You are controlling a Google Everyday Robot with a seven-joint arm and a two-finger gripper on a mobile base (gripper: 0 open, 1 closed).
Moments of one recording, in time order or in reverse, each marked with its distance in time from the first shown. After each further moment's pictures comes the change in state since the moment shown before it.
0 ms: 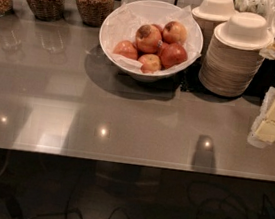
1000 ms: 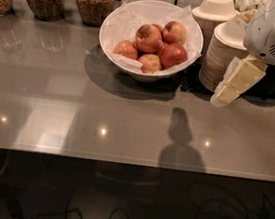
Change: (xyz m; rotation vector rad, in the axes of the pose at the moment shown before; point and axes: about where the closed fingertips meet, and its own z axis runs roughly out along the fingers) arm -0.061 -0.069 0.022 0.173 -0.211 -0.074
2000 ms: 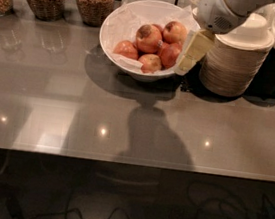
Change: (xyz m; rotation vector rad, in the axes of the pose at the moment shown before) arm -0.069 -0.062 0.067 -0.001 -0.076 -0.109
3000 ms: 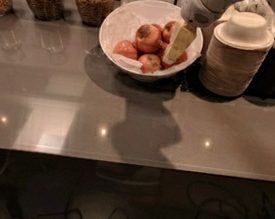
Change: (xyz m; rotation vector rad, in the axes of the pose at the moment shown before) arm -0.012 -0.047 0.058 0.039 0.014 -0.012
